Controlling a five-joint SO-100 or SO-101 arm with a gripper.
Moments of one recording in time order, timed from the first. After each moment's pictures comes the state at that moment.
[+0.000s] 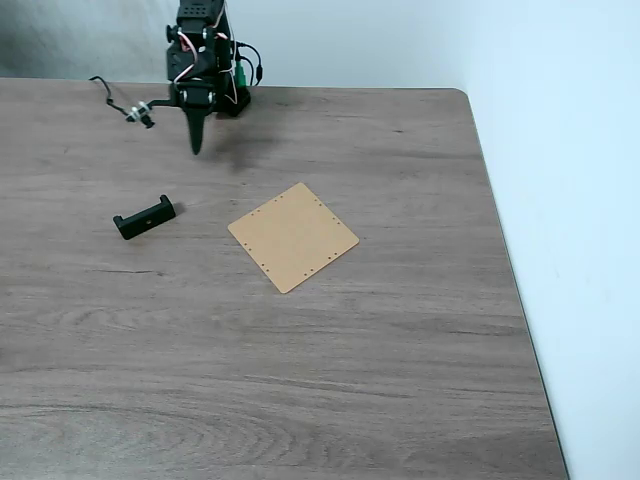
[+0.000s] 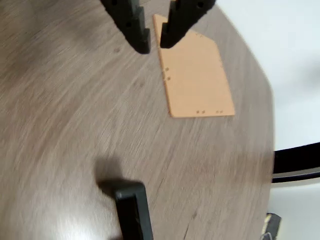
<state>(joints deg) 6.5 150.1 143.3 49.8 -29.0</state>
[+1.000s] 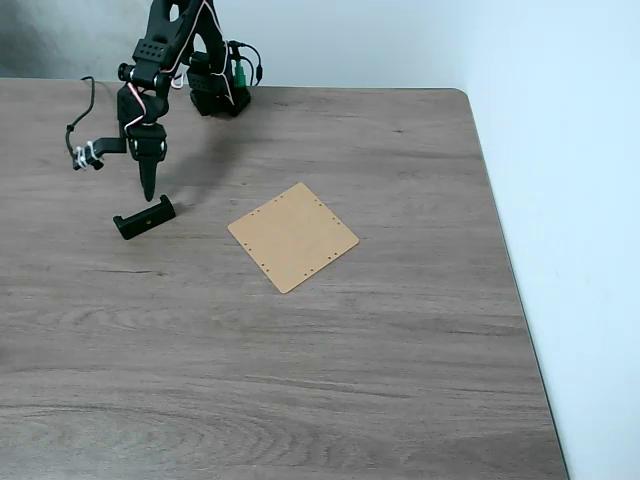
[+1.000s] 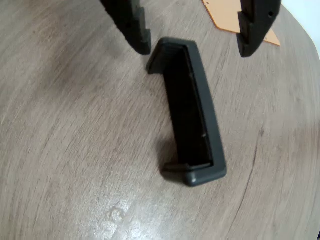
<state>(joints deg) 22.1 103.2 114.3 46.6 -44.2</state>
